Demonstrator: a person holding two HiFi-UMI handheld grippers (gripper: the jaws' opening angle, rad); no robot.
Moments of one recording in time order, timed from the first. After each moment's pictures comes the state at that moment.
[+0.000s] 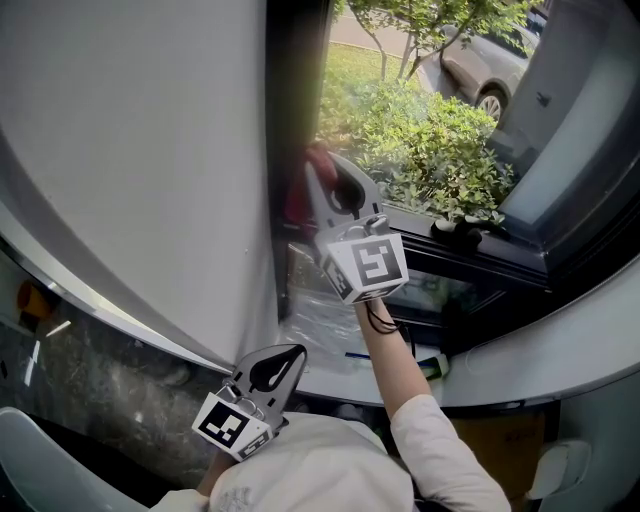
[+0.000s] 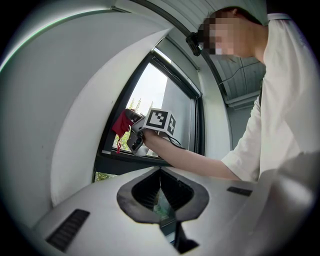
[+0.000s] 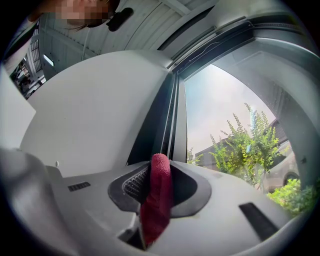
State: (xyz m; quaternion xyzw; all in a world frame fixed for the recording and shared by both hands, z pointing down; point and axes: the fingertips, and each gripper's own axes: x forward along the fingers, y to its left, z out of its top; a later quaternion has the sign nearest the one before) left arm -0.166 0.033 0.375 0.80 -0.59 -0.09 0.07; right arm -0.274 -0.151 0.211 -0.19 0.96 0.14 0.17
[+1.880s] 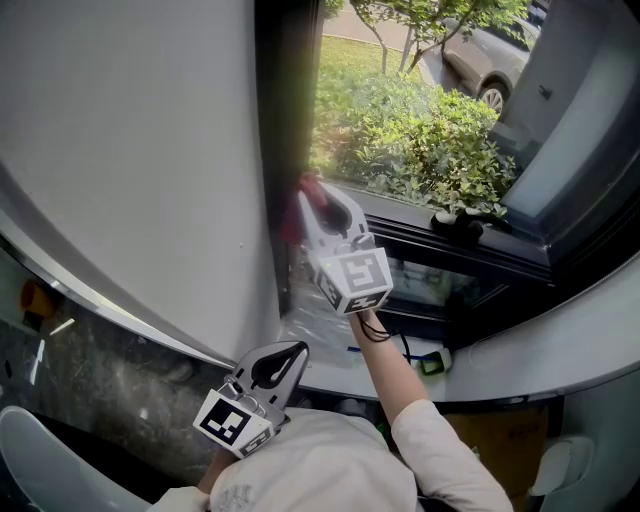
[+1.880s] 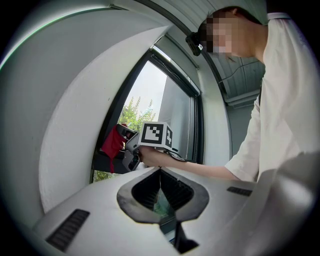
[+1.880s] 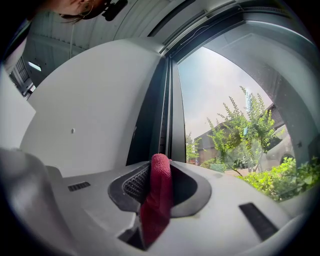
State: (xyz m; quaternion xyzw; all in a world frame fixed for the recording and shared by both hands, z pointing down) left arm -0.160 0.034 0.377 0.80 -0.59 -0.08 0.07; right arm -0.276 -0.151 0.284 -0.20 0.97 0.07 0.10
